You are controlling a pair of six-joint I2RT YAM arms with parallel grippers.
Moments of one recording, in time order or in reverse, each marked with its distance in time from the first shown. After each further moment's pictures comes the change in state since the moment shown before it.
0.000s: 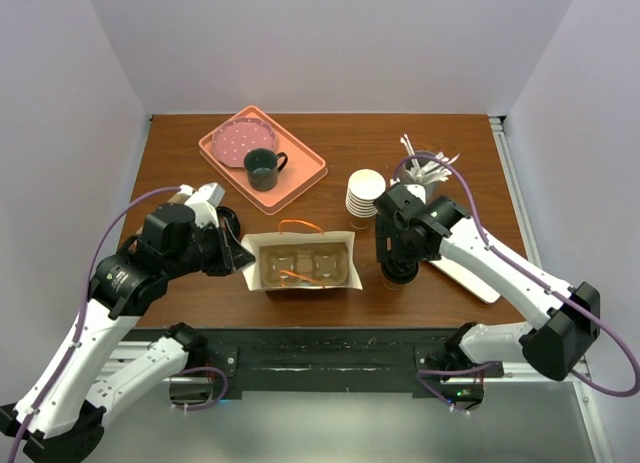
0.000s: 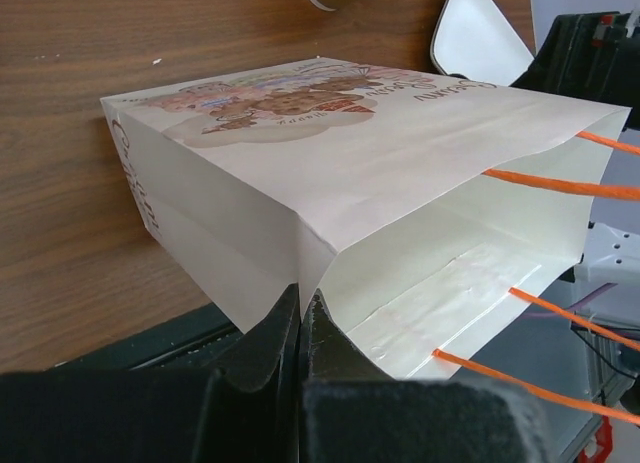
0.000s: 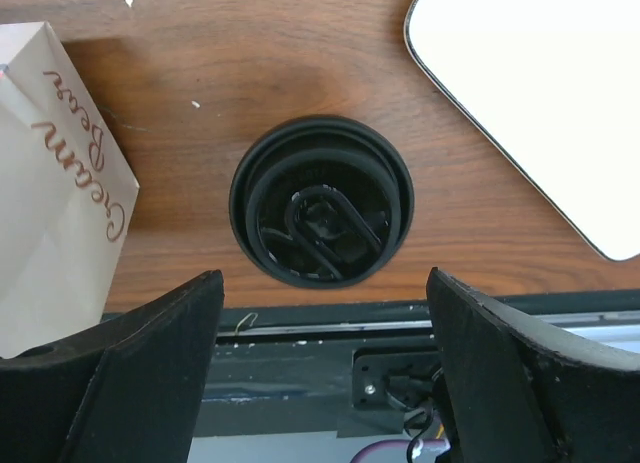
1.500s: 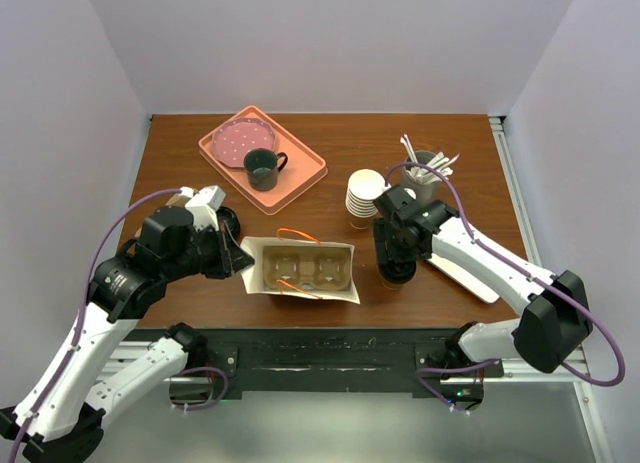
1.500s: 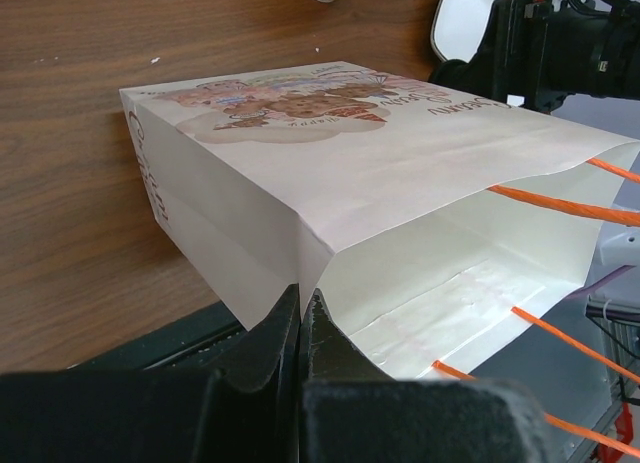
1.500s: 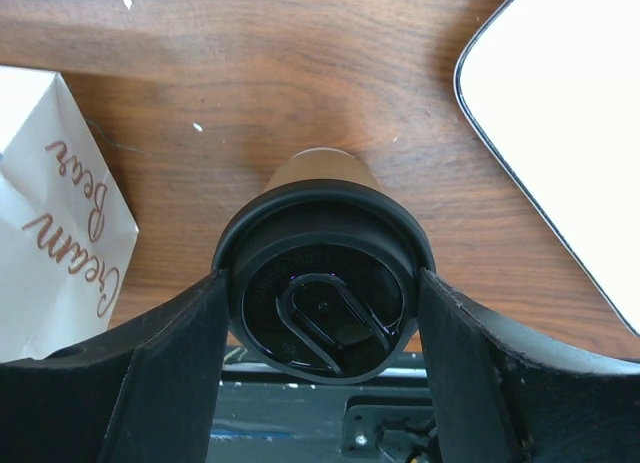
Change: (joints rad) left arm 0.000 -0.023 -0.026 0.003 0.017 0.042; right arm -0.069 0.059 -0.136 0.212 -0.093 -0.149
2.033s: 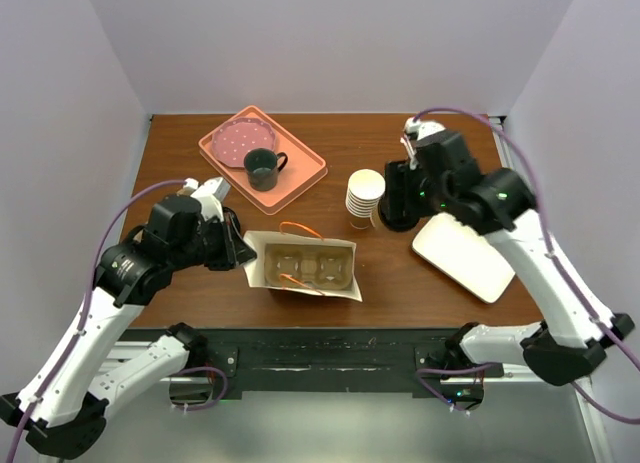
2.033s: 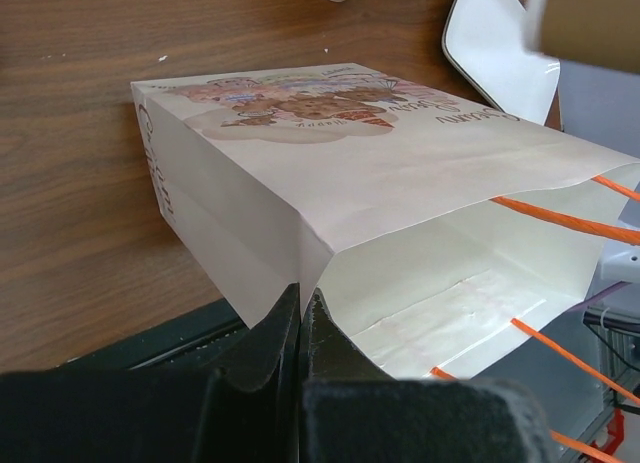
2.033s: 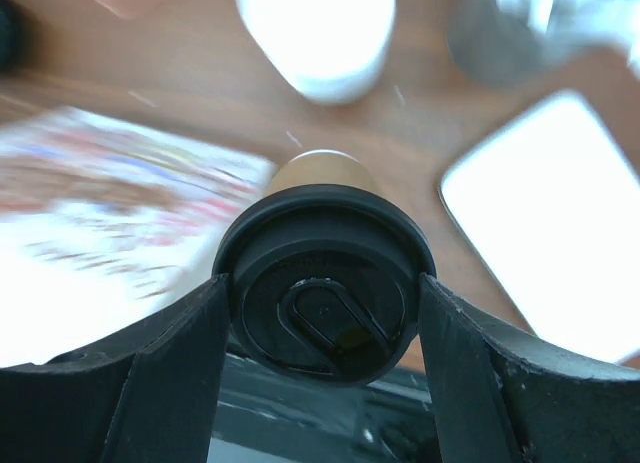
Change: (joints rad) left arm 0.000 0.077 0.059 -0.022 -0.015 -0.012; right arm 0.000 -0.068 0.569 -0.258 -0.026 -0.115
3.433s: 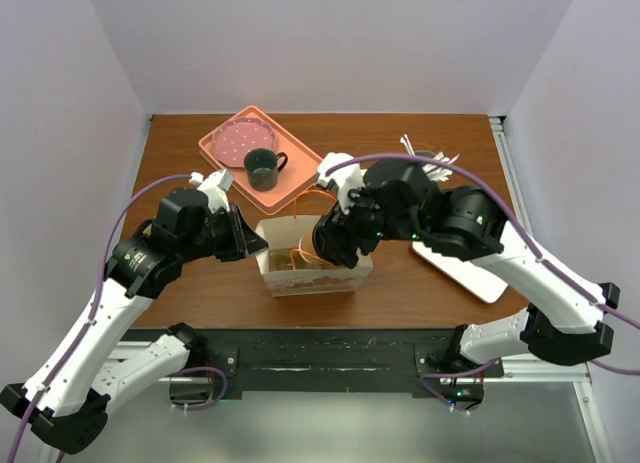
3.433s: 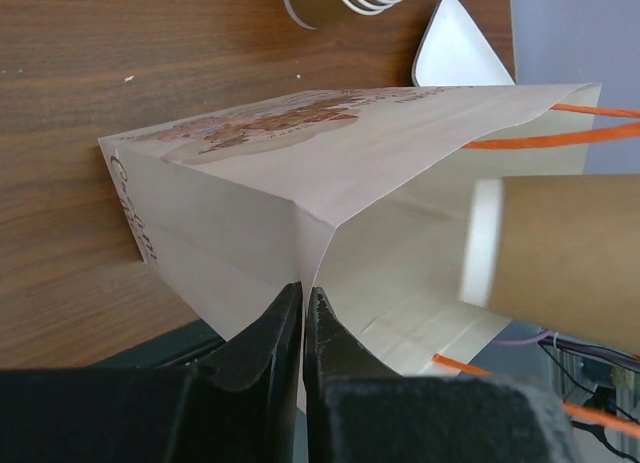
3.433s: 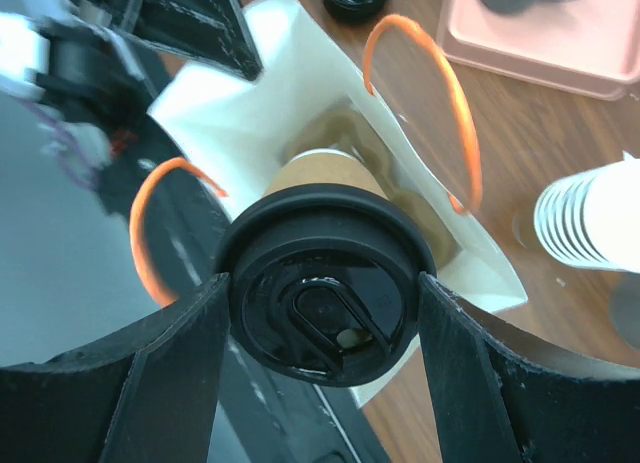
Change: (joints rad) left arm 0.000 0.049 -0.016 0.106 0.014 -0.093; right arm 0.414 0.051 0.199 0.100 -0.234 -0.327
